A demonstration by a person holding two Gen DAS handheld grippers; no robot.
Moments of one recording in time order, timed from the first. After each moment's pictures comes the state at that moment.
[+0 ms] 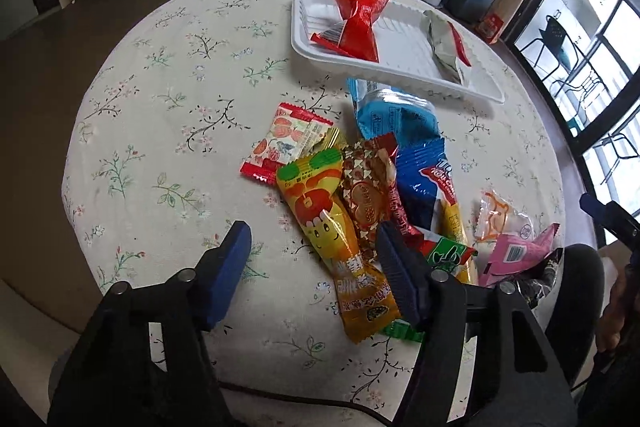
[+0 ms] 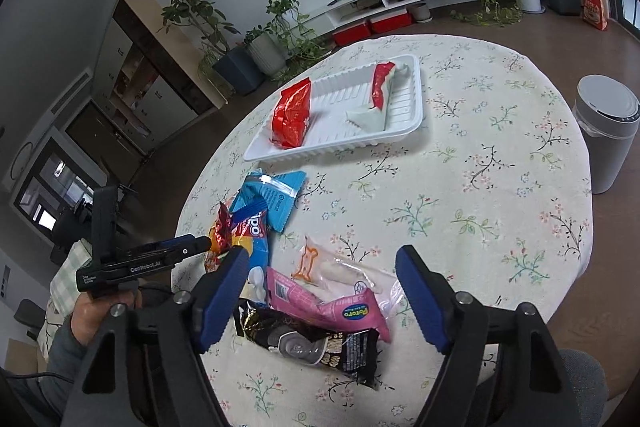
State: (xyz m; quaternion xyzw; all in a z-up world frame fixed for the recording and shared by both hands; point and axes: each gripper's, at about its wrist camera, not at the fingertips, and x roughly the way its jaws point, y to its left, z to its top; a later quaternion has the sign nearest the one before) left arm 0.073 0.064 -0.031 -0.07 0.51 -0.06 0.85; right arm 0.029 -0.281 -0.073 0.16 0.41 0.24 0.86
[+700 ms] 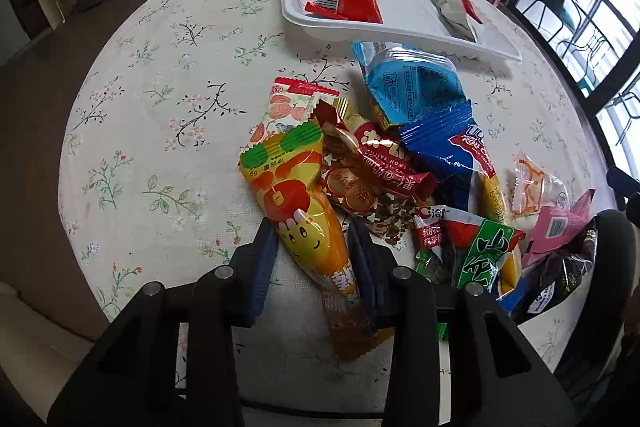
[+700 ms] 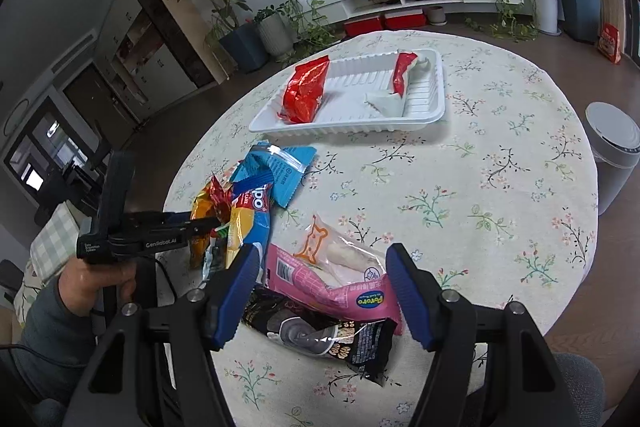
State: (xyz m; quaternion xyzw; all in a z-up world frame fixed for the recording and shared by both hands) left arm 0.089 0.056 -0.055 0.00 0.54 -0.07 0.84; right arm 0.020 -0.251 -0.079 0.08 0.42 0.25 0.87
